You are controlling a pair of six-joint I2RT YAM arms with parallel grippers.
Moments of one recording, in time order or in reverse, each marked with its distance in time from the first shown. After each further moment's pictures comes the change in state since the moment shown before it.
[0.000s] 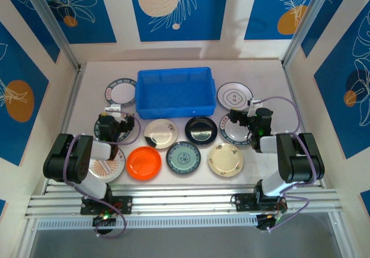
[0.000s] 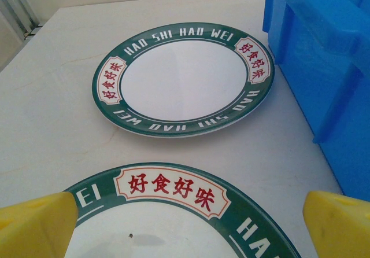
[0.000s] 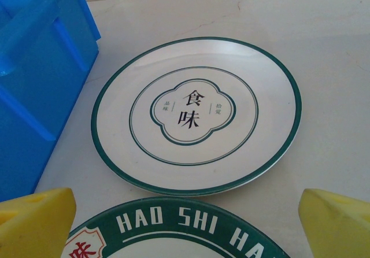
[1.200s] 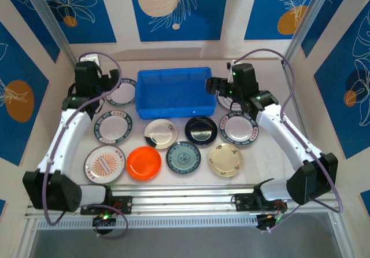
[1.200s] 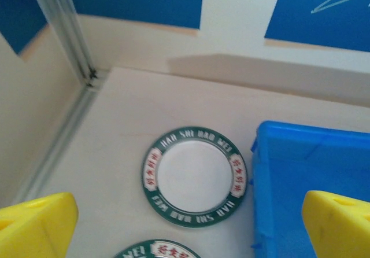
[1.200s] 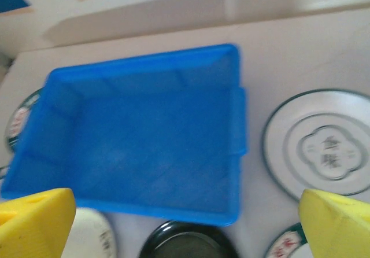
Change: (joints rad) left arm 0.026 -0.250 0.939 -1.328 -0.038 -0.221; right arm 0.392 -0.166 0.882 -1.231 0.125 0.291
